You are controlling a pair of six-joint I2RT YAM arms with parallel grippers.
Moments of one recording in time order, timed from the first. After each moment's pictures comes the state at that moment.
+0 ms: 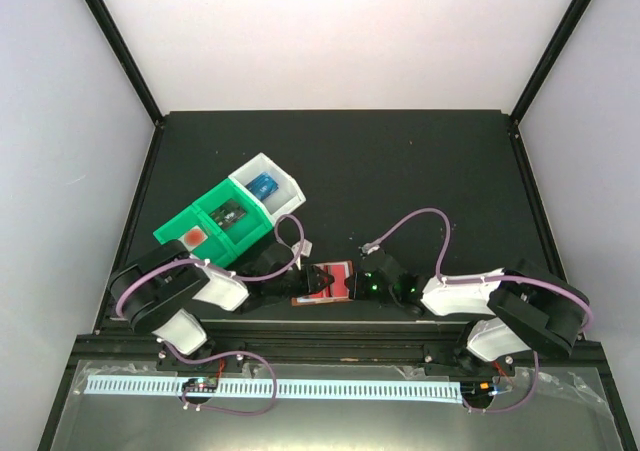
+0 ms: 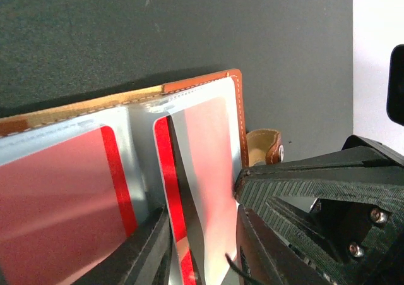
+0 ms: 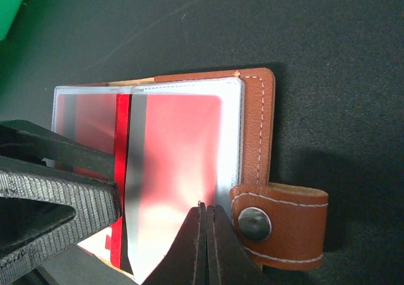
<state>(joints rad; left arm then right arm) -0.83 1.55 0.29 0.65 0.33 -1.04 0.98 1.42 0.38 0.25 -0.03 0.93</state>
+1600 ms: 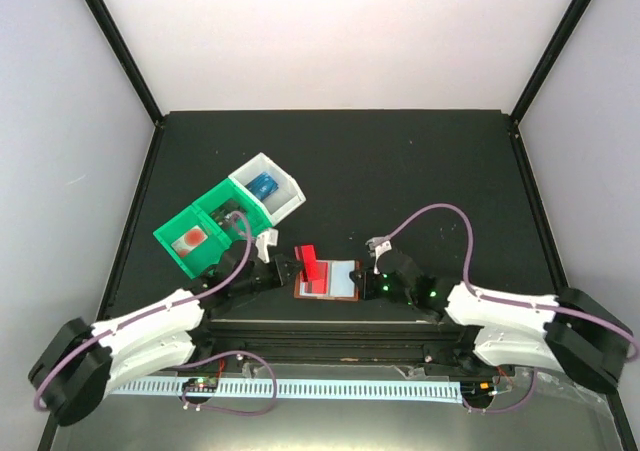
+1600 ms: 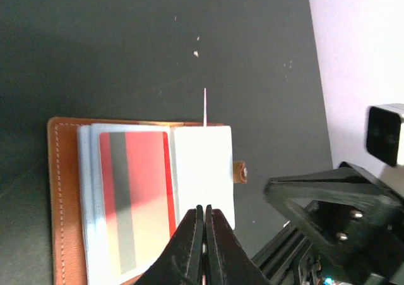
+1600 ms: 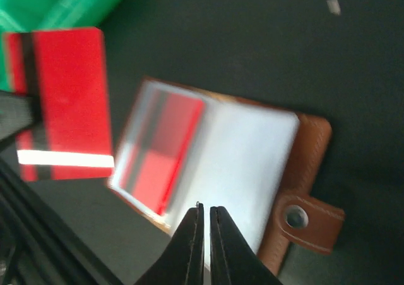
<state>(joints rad) -0.72 0.97 0.24 0.19 0.26 -0.99 0.98 1.19 0.36 0.10 0.01 0.83</state>
